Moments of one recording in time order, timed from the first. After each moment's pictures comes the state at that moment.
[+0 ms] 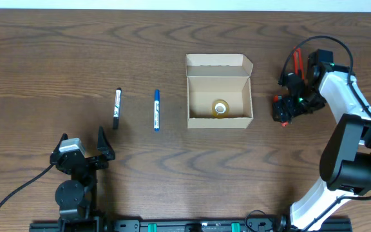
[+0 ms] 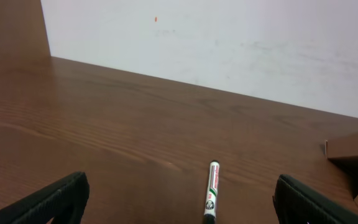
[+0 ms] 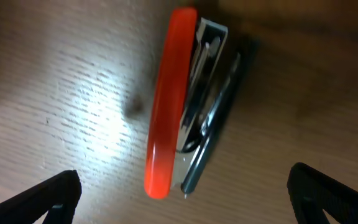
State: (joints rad) left arm 0.06 0.01 0.02 -0.11 -0.07 -0.15; right arm -0.18 1.93 1.34 -0.96 -0.08 -0.54
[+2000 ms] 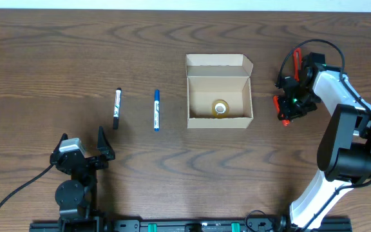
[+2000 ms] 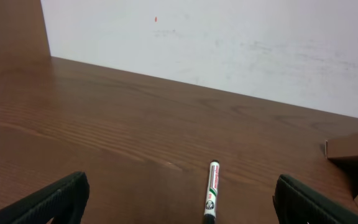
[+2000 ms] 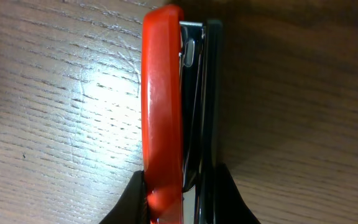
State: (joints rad) left arm 0.06 0.01 0.02 -0.11 -0.07 -0.15; right arm -0.17 2.02 1.35 -0.93 -0.06 -0.44
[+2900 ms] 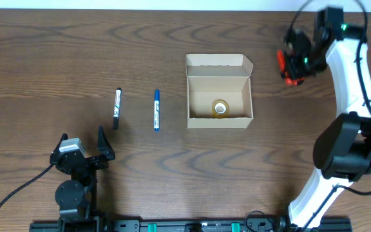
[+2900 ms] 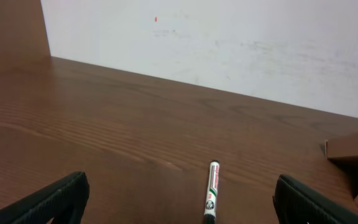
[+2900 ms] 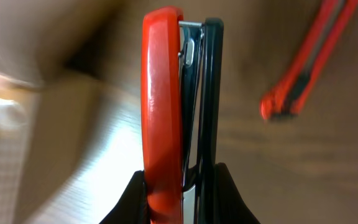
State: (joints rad) left arm 0.06 0.01 0.02 -0.11 -0.07 -0.15; right arm -0.12 2.04 1.90 -1.22 -0.19 -0.42
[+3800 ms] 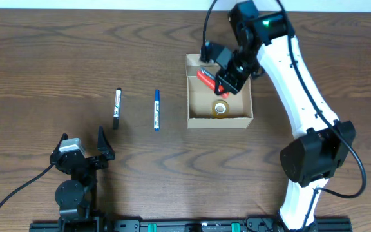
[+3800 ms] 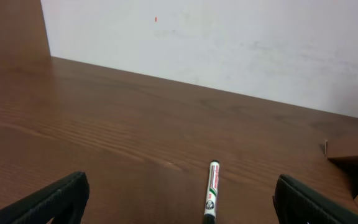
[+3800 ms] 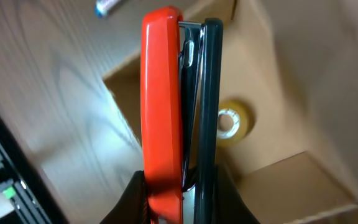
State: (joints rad) left arm 0.06 0.01 0.02 -0.11 -0.07 -0.15; right arm 0.32 2.04 2.02 -1.49 -0.32 -0.64
